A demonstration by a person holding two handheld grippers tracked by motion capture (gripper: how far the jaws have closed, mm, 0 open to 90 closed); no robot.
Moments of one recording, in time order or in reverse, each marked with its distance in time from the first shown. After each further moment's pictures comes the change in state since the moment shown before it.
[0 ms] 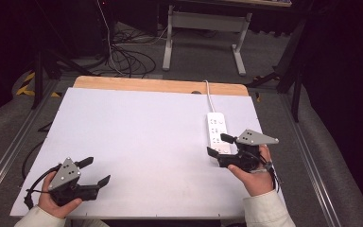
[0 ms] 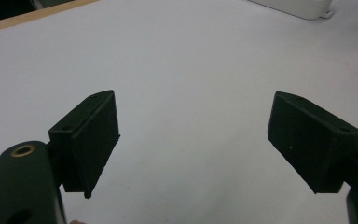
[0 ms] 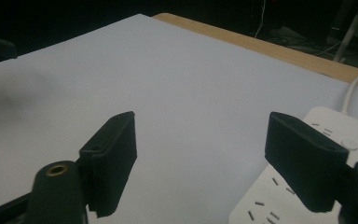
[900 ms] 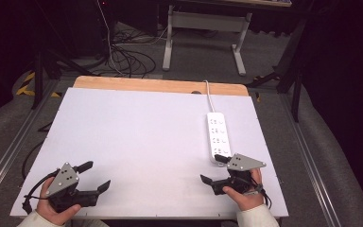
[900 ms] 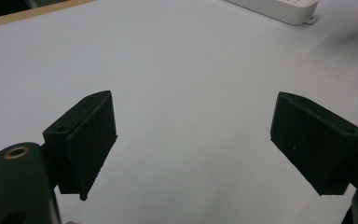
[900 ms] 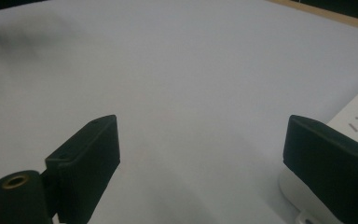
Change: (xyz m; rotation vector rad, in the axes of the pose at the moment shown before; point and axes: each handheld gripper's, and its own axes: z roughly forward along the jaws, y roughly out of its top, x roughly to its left) left arm -0.012 -0.003 -0.009 -0.012 -0.020 -0.030; right arm 0.023 -0.064 0.012 0.046 0.100 -0.086
